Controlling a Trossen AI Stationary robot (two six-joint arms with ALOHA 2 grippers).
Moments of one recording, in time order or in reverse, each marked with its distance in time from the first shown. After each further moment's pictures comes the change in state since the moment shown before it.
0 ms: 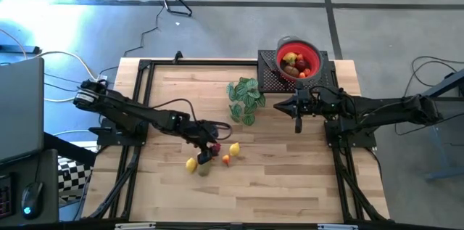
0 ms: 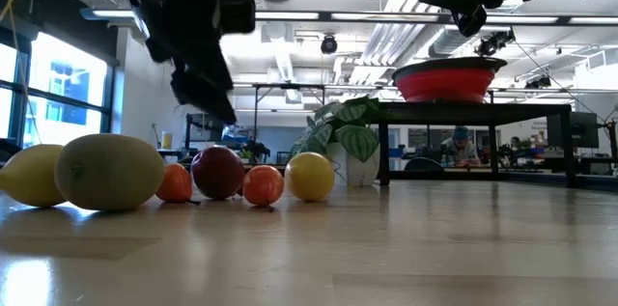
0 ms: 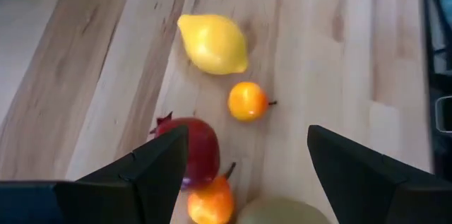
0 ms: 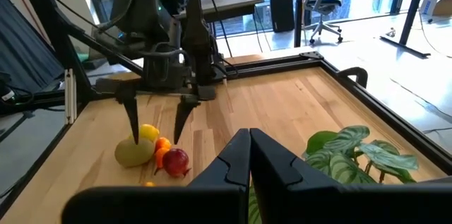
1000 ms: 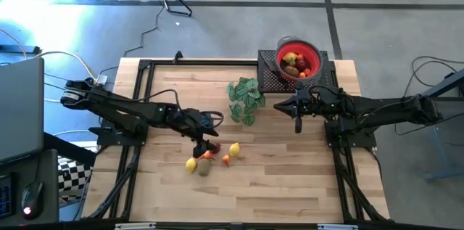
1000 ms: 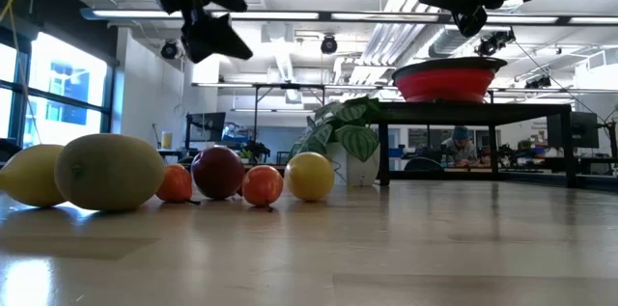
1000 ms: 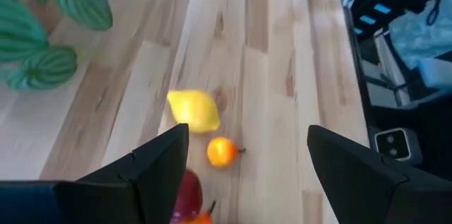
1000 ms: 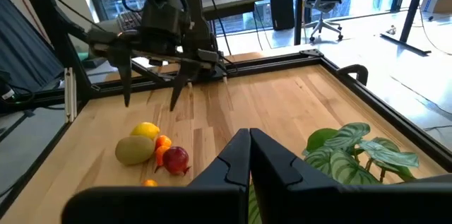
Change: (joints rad) left arm 0.031 -0.178 0.001 0.032 0.014 0.055; right arm 0.000 0.000 0.000 -0.006 0.000 0.004
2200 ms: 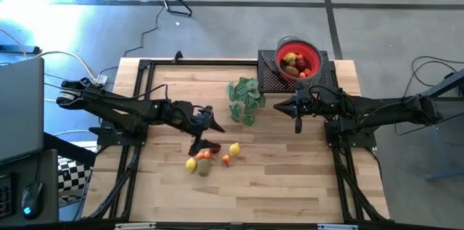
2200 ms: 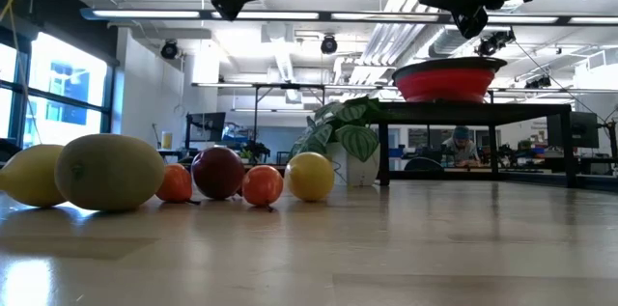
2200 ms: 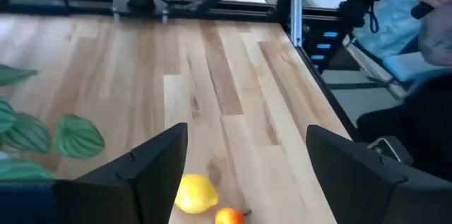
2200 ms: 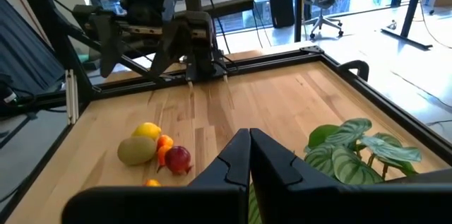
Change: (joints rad) left arm 0.028 -0.064 -0.002 0.180 0.066 0.322; right arm 0.000 0.000 0.000 -0.007 0.001 0.023
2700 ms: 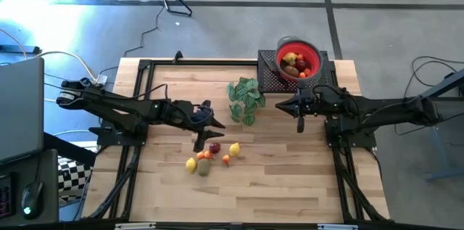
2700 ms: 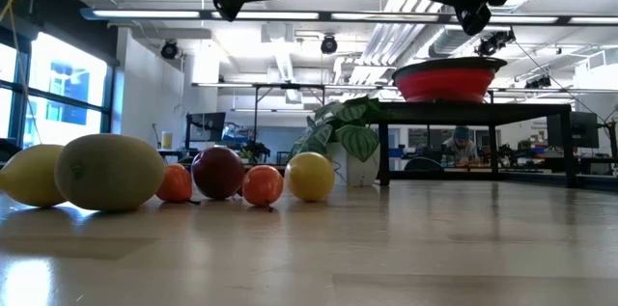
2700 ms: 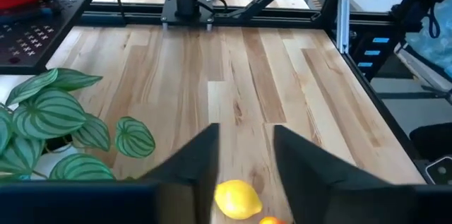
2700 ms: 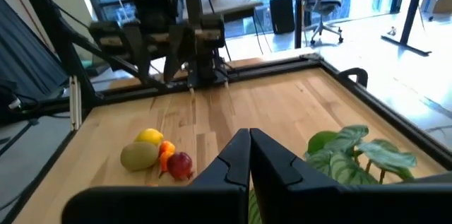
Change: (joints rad) left arm 0.000 0.000 0.000 0.010 -0.159 0.031; right arm 0.000 -0.033 0.000 -0.010 0.000 0.000
